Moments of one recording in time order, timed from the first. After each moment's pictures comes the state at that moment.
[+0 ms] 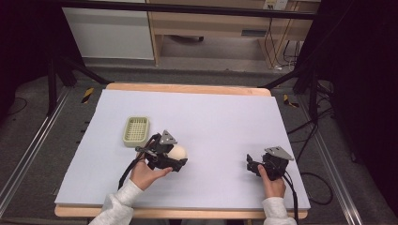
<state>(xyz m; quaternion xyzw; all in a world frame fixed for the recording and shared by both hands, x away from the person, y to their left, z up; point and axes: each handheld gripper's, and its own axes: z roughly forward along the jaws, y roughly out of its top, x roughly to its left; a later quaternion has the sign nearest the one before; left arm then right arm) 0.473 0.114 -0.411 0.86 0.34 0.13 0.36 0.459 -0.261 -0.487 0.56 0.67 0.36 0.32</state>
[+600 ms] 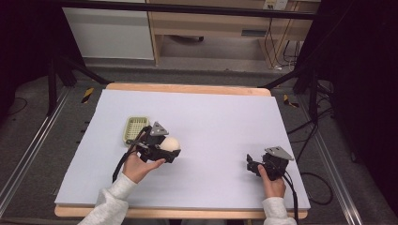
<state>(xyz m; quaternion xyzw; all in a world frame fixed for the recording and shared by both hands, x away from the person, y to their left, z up) 0.486 0.136 -0.393 0.85 0.36 0.15 0.36 0.459 -0.261 -0.487 0.56 0.67 0.36 0.32</state>
